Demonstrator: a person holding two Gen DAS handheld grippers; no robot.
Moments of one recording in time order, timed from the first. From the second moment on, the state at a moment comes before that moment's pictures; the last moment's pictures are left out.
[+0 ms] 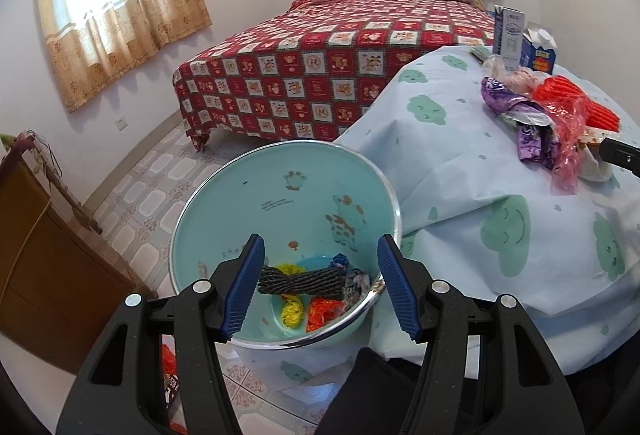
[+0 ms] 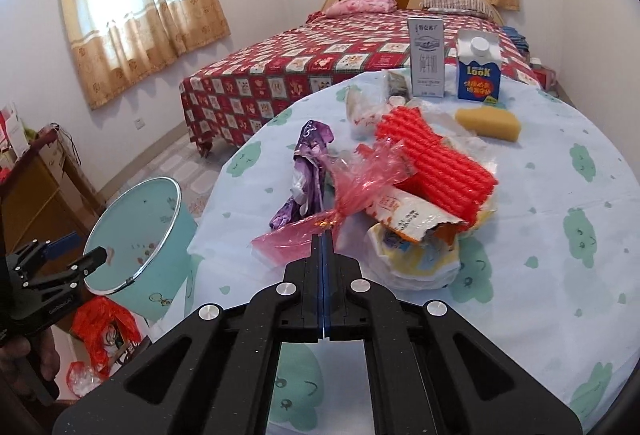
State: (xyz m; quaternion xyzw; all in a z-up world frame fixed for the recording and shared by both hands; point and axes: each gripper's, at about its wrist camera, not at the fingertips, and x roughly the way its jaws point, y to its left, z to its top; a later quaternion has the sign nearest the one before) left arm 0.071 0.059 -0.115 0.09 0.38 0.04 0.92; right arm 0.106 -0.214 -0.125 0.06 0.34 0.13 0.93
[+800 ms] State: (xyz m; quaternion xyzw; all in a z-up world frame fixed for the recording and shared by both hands) left arm 0.078 0.078 -0.108 0.06 0.36 0.05 0.93; right arm 0.105 -0.196 -0.130 0.07 0.38 0.12 0.92
